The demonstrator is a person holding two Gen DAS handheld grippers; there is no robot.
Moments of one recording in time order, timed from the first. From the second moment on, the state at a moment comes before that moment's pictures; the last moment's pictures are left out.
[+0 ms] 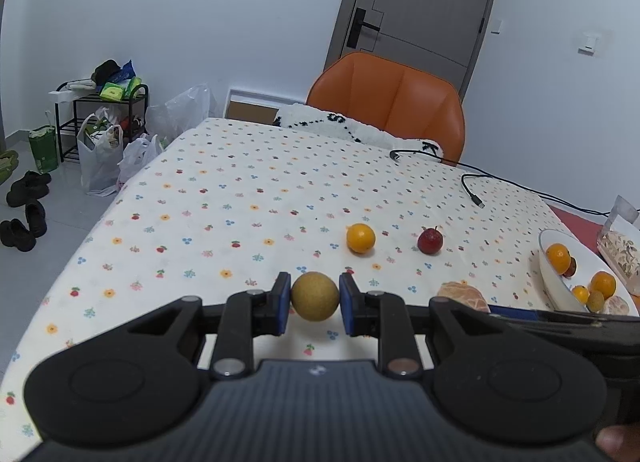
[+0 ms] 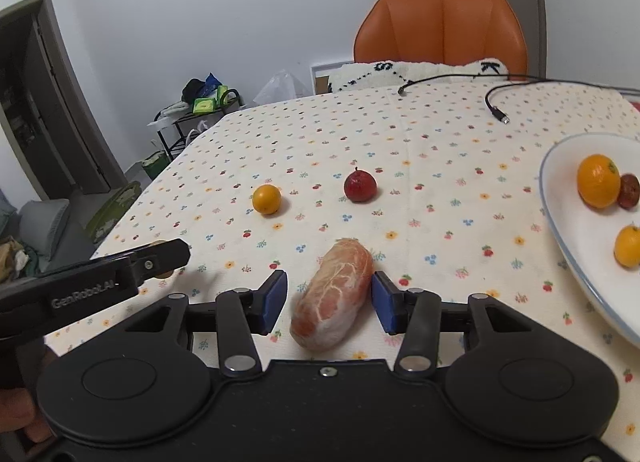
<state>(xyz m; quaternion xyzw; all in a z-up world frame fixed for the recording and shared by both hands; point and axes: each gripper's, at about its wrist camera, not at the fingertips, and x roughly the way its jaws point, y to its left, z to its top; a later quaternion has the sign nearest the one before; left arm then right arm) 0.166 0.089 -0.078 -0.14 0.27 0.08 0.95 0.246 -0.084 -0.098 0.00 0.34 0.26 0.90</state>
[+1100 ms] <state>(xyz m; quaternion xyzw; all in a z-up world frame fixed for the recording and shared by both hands) 0.167 0.041 -0.057 -0.11 0.26 0.04 0.96 0.236 -0.137 -0.072 0.00 0.28 0.22 0.93</state>
